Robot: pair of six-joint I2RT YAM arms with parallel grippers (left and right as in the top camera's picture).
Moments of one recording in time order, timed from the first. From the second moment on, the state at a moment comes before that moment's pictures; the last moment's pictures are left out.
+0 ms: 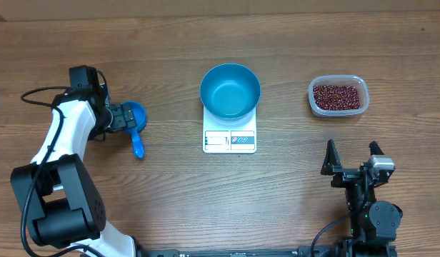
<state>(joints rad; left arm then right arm) 0.22 1.80 1.22 -0.76 -0.02 -0.10 -0.09 0.01 0.02 -0.03 -0.06 0.07</state>
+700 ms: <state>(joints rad) 0.22 1.80 1.22 -0.70 -0.03 -0.10 -0.09 0.01 0.02 -0.03 -0.06 0.07</state>
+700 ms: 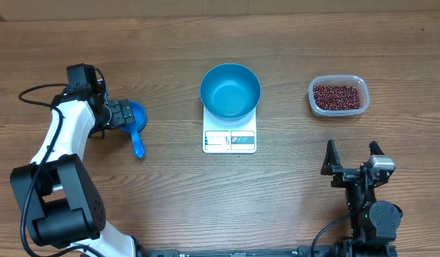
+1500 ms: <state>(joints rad) 0.23 1.90 1.22 -0.63 -0.03 -0.11 -0.09 0.01 0.02 -0.03 -0.06 0.07</state>
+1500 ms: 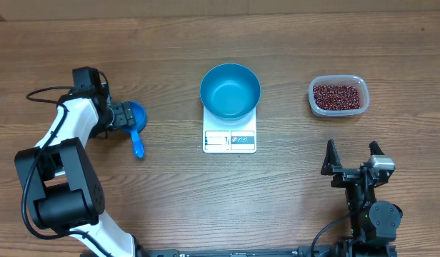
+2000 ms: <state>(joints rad) 0.24 1.90 1.22 -0.63 0.02 -0.11 -0.09 0.01 0.02 -0.03 -0.06 0.07</state>
